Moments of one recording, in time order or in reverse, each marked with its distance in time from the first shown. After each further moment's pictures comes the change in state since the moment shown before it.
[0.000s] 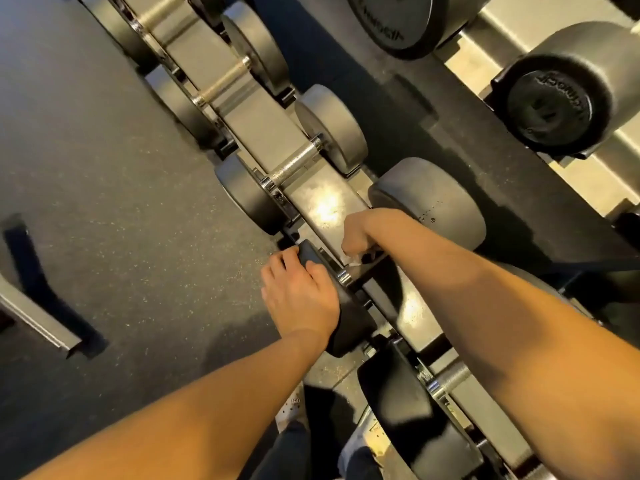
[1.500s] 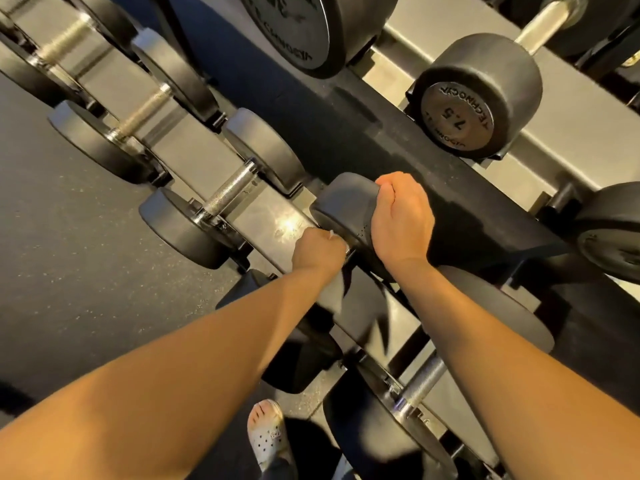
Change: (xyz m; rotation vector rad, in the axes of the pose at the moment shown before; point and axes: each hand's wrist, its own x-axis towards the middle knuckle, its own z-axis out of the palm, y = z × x) left_hand 0.063 0.106 0.070 -0.205 -0.597 -0.060; right_hand -0.044 0.090 0.052 0.867 1.449 0.229
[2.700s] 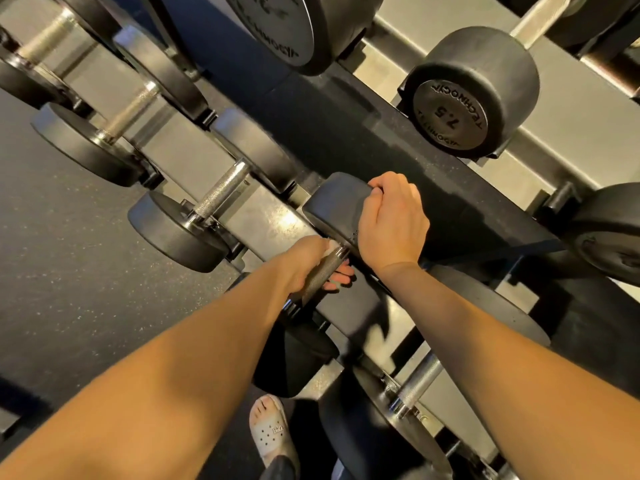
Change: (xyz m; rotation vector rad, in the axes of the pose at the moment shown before) left_hand 0.029 -0.007 -0.002 -0.287 -0.539 -0.351; right_hand 0.000 -0.006 -0.002 -0.149 -0.043 0.034
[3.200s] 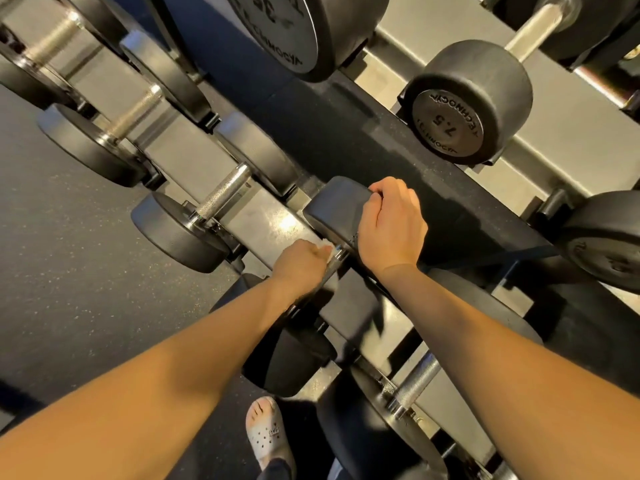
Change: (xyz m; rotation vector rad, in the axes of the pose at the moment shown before) left_hand -0.025 -0.016 -0.002 0.565 0.399 0.346; right_hand 0.000 -0.002 -0.003 -0.009 -0.019 0.023
